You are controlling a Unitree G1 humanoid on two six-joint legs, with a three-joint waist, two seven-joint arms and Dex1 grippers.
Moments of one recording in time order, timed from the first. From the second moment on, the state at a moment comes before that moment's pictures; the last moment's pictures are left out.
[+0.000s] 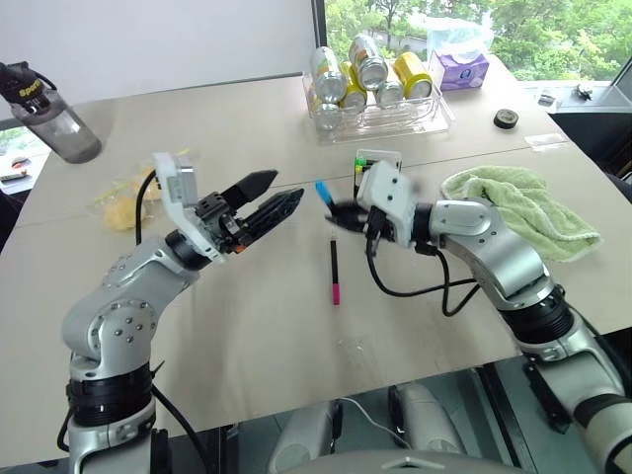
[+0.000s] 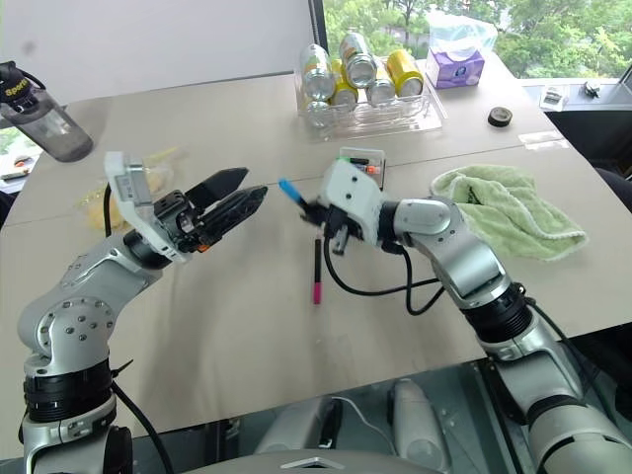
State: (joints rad) left arm -0.24 0.54 0.33 -0.43 -0.96 0.67 -0.58; right arm -0.69 -0.28 0.30 -0.21 0.17 0.38 0.63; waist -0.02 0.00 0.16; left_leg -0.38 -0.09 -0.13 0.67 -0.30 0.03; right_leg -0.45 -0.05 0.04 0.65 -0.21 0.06
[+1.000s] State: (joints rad) left arm -0.22 0.68 0.26 -0.54 -0.83 0.70 -0.60; right arm -0.69 -0.18 0.22 0.17 -0.09 -0.15 0.39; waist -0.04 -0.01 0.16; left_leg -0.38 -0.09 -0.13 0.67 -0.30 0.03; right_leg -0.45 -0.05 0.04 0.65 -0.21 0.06
